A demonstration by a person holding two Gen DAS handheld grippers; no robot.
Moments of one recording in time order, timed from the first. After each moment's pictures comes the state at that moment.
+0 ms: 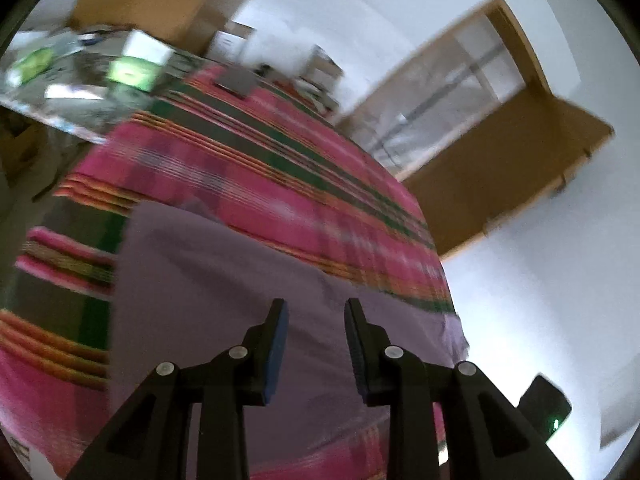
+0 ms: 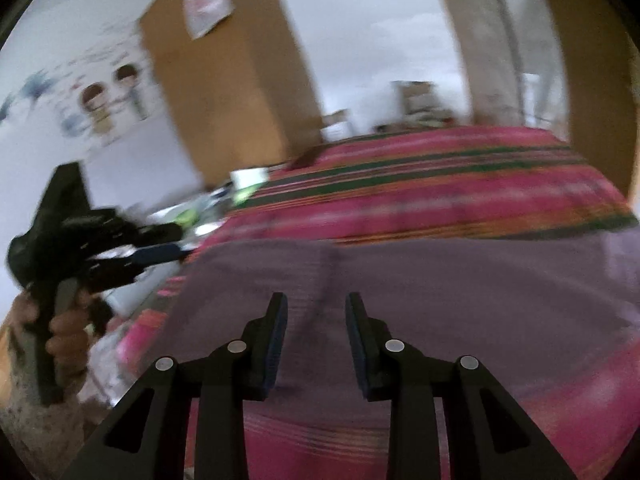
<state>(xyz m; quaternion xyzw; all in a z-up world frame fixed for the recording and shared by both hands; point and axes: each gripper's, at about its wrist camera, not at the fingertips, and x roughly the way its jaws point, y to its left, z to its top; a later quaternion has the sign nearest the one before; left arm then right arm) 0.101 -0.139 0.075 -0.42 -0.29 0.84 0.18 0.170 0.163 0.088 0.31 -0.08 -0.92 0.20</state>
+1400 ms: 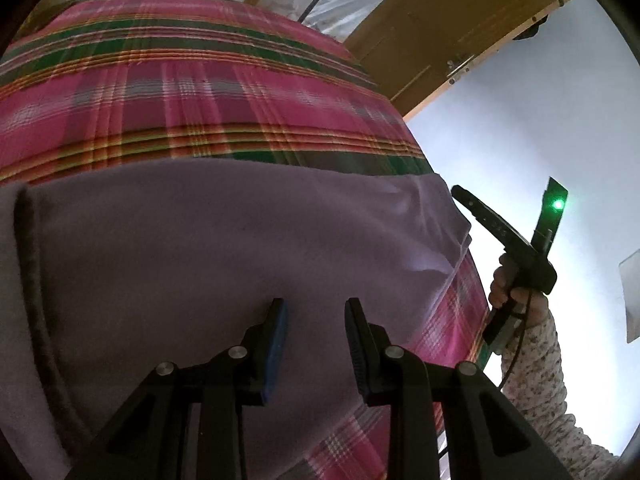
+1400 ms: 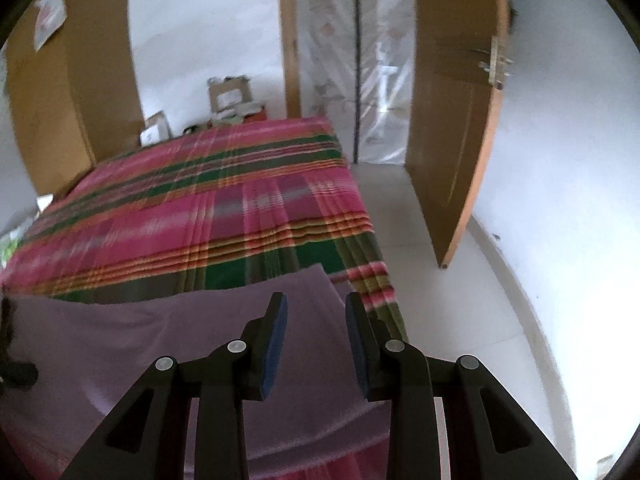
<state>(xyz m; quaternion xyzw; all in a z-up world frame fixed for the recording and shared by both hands) 0.056 0.079 0.010 -0.54 -0.15 0.77 0.31 0.051 0.428 0.051 0.36 -0.02 -0.93 -0.02</state>
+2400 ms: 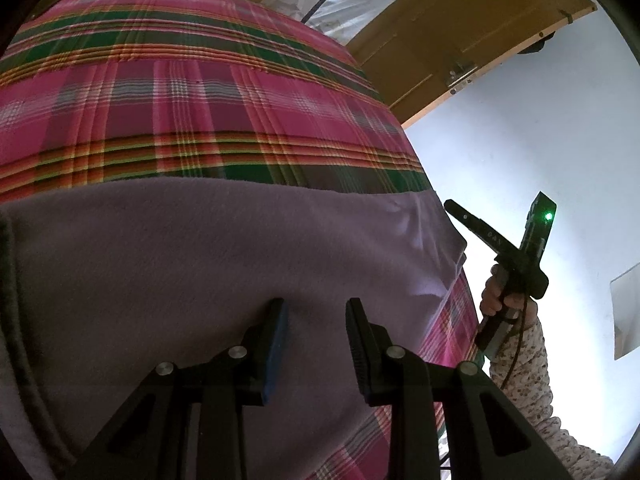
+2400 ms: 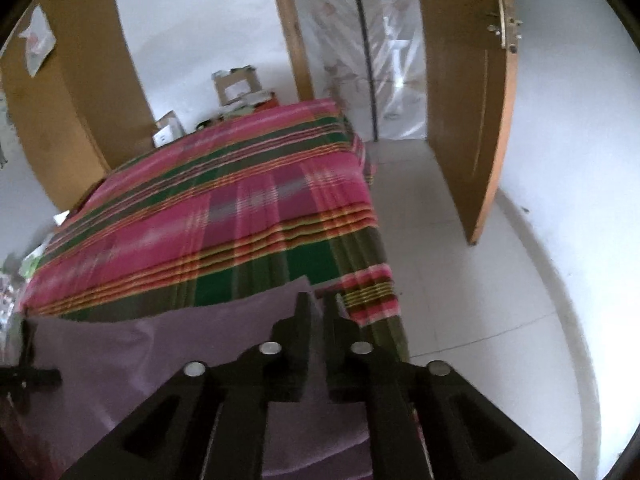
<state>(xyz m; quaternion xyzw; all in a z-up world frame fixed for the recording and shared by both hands) 0.040 0.087 0.007 -0.54 -0.17 0.76 0.31 0.035 0.456 0.042 0.39 -0.08 -0.92 0.02</state>
